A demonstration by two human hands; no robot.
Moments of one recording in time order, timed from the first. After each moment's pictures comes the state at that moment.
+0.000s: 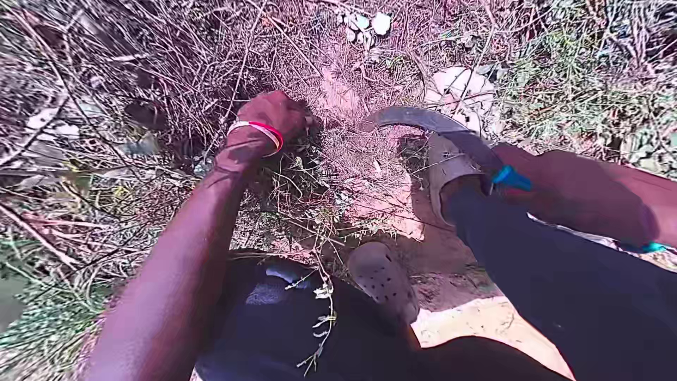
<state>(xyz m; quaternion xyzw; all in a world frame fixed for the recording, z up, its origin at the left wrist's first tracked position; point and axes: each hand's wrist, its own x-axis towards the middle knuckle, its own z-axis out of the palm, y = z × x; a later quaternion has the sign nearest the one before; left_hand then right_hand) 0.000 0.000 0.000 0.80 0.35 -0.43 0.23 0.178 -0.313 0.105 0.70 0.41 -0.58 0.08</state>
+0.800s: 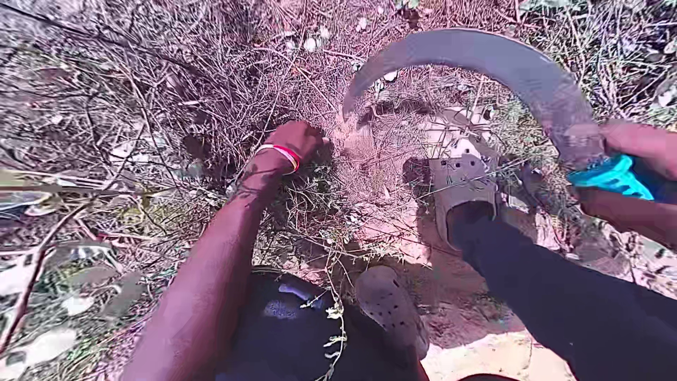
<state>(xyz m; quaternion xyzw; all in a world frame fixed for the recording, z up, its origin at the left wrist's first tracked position) 0.001 0.014 -0.009 0.81 0.32 -0.41 0.27 0.210 -0.342 0.133 0.82 0.36 -0.42 -0.13</state>
